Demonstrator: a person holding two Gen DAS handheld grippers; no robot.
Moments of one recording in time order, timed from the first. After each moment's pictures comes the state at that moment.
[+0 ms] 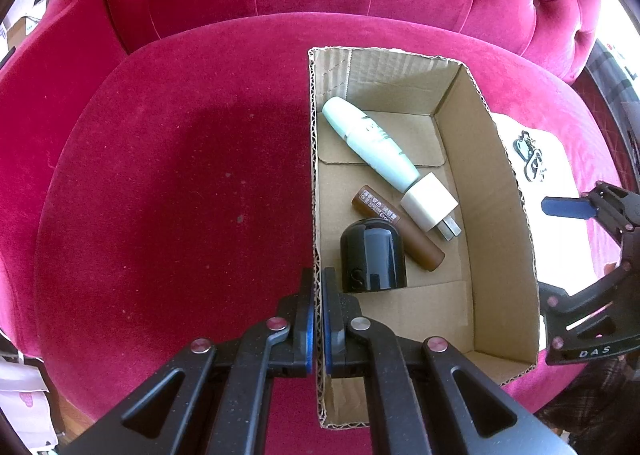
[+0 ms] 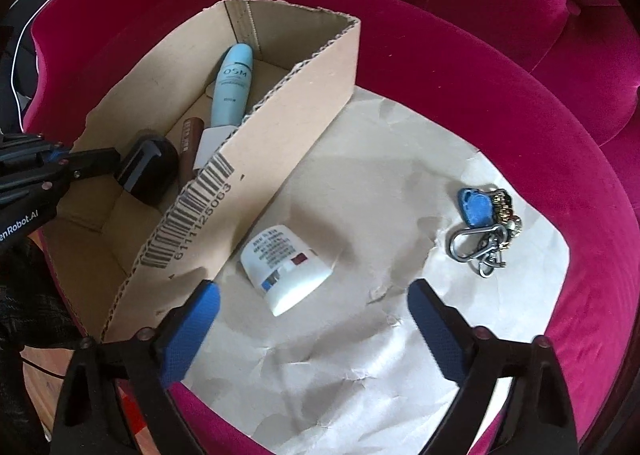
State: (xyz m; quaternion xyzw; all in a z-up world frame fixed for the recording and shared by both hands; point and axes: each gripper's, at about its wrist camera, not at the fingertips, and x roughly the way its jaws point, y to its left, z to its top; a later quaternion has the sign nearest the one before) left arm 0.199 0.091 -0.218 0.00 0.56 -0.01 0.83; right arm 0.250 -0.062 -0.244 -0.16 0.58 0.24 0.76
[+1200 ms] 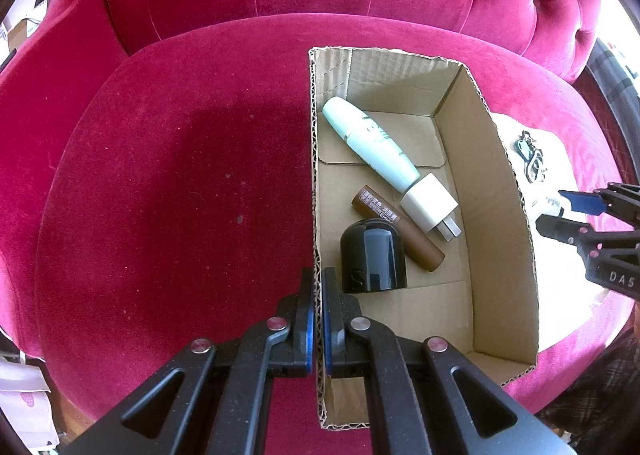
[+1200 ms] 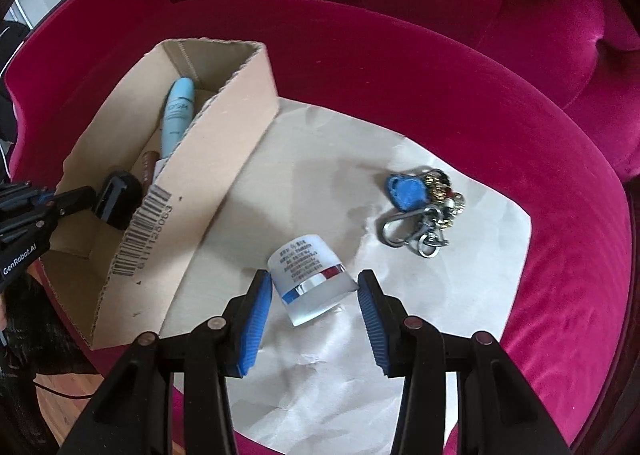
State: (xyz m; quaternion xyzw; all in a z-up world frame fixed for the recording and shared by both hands) left arm 0.199 0.090 -0.218 0.00 0.56 -0.01 0.83; right arm 0.262 -0.059 -0.230 -0.12 0.58 0.18 0.79
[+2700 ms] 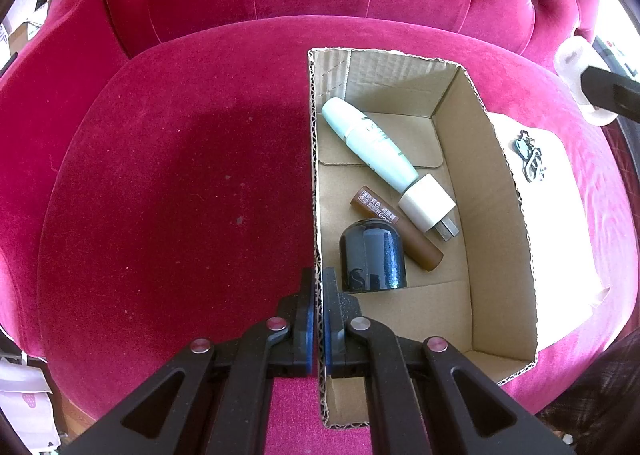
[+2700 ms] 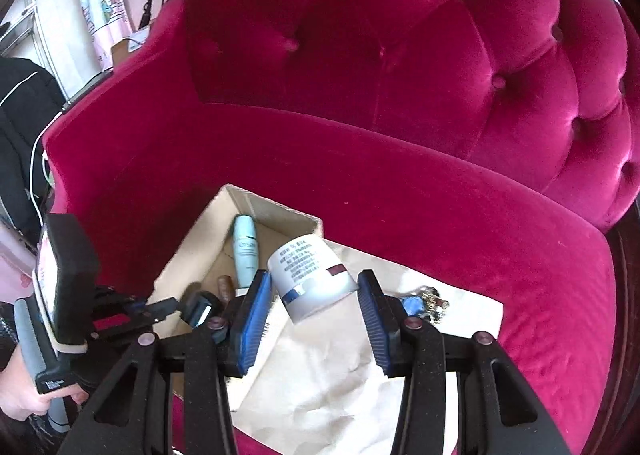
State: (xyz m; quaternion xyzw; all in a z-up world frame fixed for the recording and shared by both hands) left arm 0.199 0.088 -0.216 0.01 0.56 -0.01 0.83; right arm 0.264 -0.041 -0.126 -0.07 0.46 0.21 0.86
